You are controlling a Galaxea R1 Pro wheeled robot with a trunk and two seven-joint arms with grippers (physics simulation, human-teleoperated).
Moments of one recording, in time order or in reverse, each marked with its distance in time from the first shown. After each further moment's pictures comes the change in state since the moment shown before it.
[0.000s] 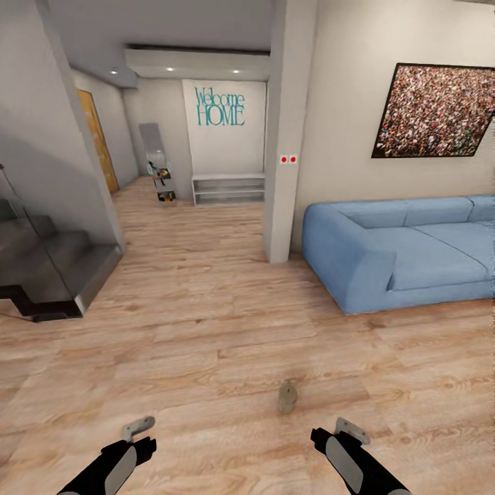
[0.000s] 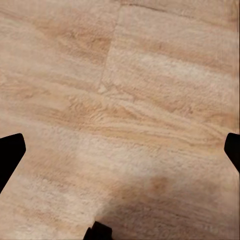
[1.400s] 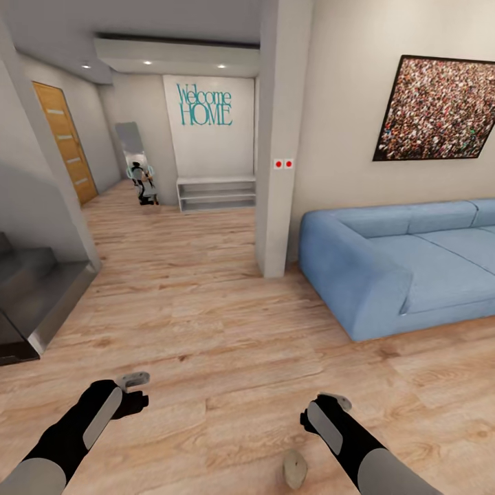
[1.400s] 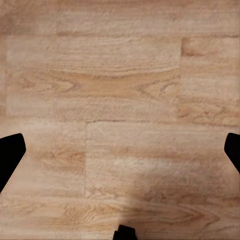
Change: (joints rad) left arm -0.029 0.132 -0.027 -0.453 -0.005 0.520 0.010; right arm -0.120 0.041 0.077 -0.038 0.066 0.297 -0.158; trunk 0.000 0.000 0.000
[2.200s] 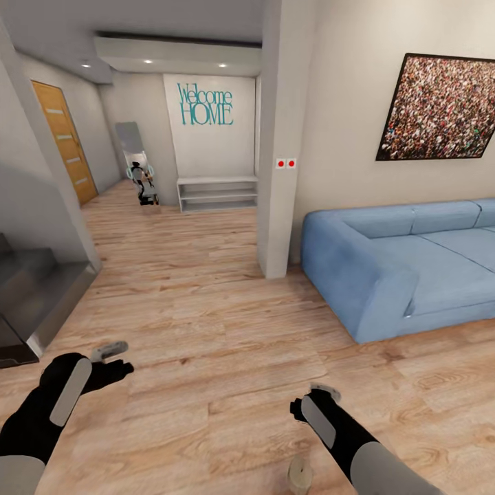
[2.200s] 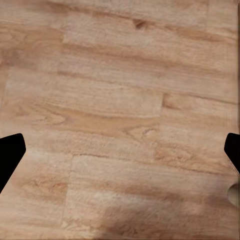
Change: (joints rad) left arm 0.010 0.024 0.253 -0.302 0.019 0.207 -0.002; right arm -0.023 0.026 0.005 -0.001 0.011 -0.048 0.068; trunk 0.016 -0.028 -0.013
